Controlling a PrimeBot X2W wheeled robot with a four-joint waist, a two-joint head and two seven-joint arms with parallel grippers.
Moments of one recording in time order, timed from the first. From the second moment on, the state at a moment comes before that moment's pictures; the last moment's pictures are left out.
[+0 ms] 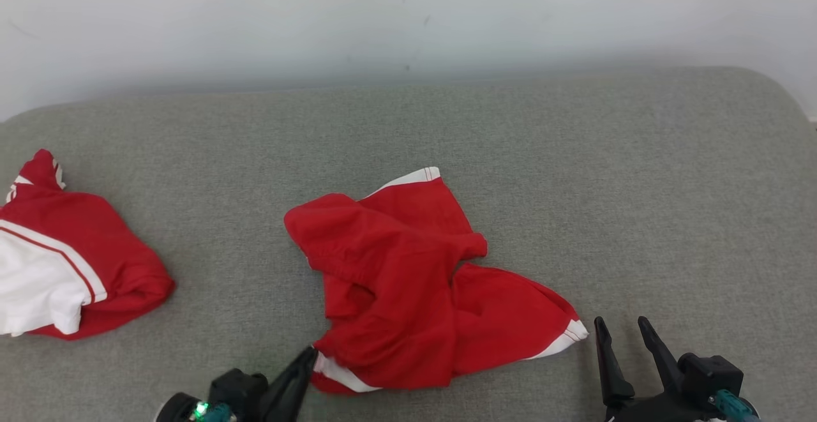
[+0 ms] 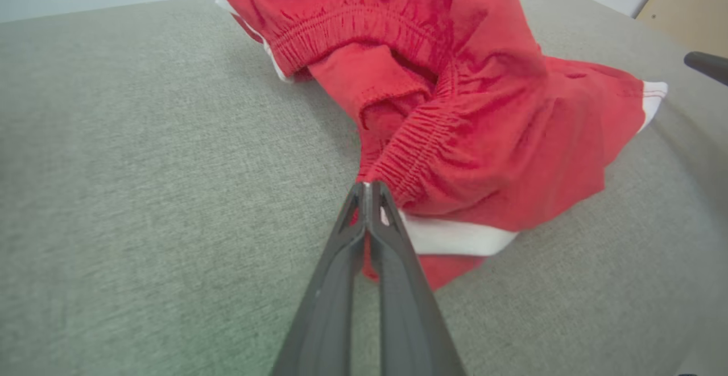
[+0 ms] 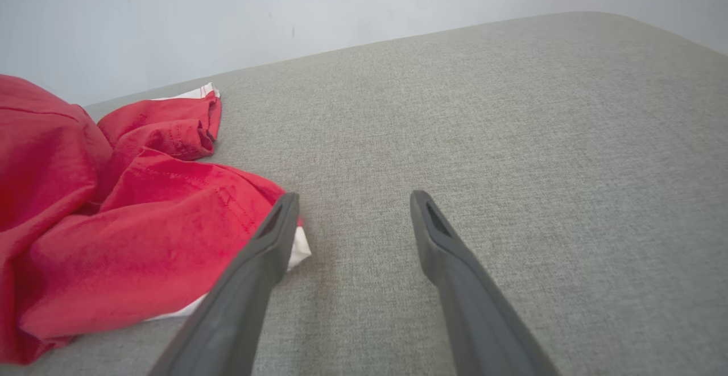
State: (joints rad) left arm -0.25 0.32 -0.62 0.49 -0.50 -0.12 -0.25; right arm -0.08 -0.13 0.00 0.43 0.24 0.13 -0.26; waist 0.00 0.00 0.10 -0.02
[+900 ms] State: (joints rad) left arm -0.03 0.30 -0.40 0.32 -0.43 -0.10 -0.26; right arm -0.04 -0.16 0.02 0.43 0.25 0.13 -0.26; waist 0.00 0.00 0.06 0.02
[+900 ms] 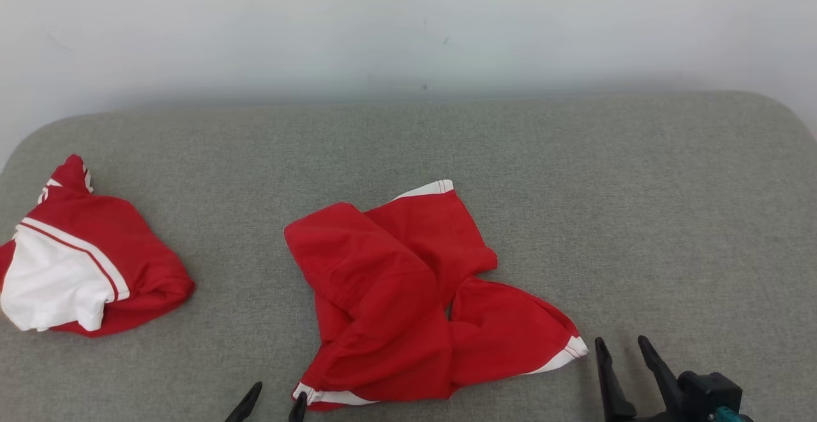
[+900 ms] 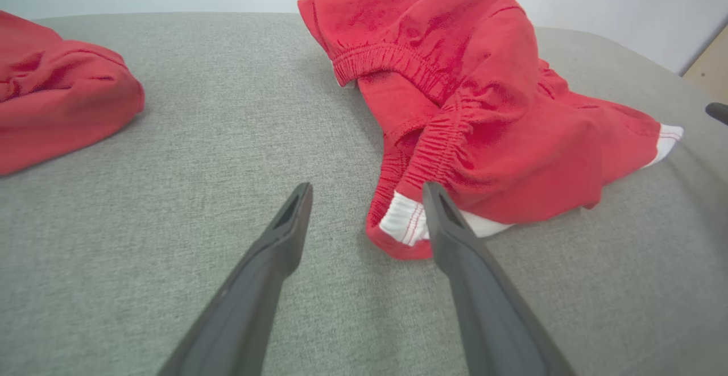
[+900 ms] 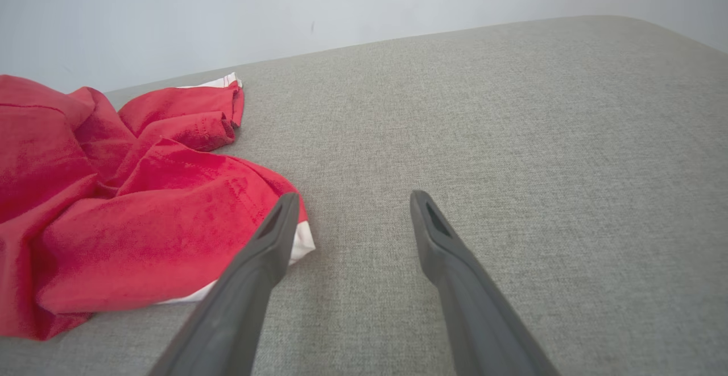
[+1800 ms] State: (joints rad) left arm -0.23 0.40 -0.68 0.44 -0.52 -0.13 -0.23; right arm -0.18 -0.25 0.30 0.60 0.31 0.13 -0.26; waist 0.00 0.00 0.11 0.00
